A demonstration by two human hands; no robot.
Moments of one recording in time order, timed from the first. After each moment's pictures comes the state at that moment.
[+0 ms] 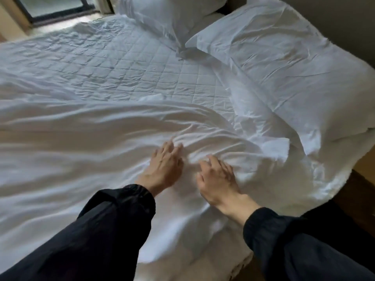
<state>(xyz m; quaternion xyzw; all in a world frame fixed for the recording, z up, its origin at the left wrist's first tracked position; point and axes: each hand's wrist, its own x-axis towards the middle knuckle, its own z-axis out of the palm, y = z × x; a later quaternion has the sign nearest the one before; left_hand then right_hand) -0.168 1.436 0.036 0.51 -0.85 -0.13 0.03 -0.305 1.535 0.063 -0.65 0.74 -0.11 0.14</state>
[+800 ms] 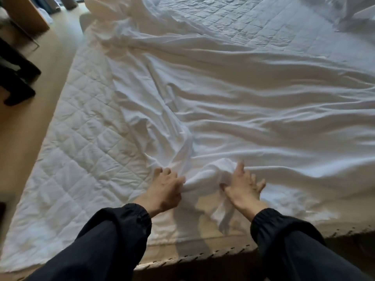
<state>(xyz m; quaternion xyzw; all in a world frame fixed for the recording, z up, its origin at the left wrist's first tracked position) 0.318 1.732 0.017 0.58 -0.80 -0.11 -0.11 0.096 1.700 0.013 -0.63 0.73 0.05 0.25</state>
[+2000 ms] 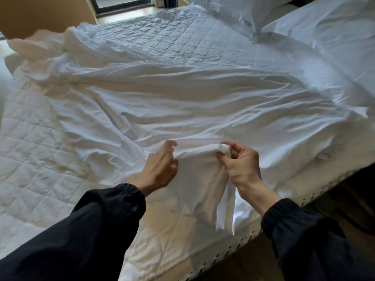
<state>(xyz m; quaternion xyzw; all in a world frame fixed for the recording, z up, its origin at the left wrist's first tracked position) 0.253 1.633 0.093 0.57 -0.78 -0.23 0.11 0.053 1.687 0.119 -0.32 0.62 -0.55 0.47</state>
